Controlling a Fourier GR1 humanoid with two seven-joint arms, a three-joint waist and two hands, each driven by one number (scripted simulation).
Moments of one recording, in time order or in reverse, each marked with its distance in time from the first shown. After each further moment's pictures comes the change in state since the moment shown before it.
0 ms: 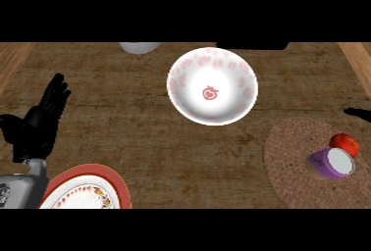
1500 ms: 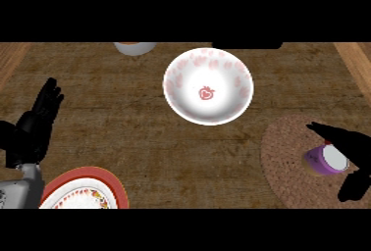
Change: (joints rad) left arm 0.031 -0.070 0.116 -0.006 -0.076 -0.097 -0.010; right arm 0.042 0.385 -0.001 0.118 0.585 -0.071 -0.131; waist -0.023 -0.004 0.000
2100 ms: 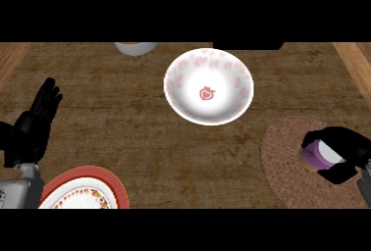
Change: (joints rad) left arm -0.005 -0.022 0.038 0.007 -0.022 -0.037 -0.012; right arm -0.076 0.091 -0.028 0.147 0.117 0.013 -0.112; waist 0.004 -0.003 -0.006
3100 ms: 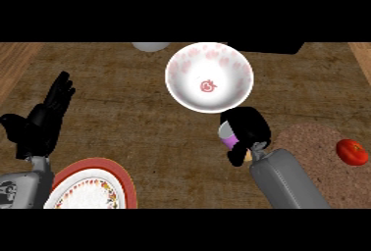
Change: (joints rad) left arm -0.050 -0.029 -0.030 0.000 -0.026 -0.029 0.018; right arm -0.240 0.484 0.218 0.018 0.200 -0.203 0.387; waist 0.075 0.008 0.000
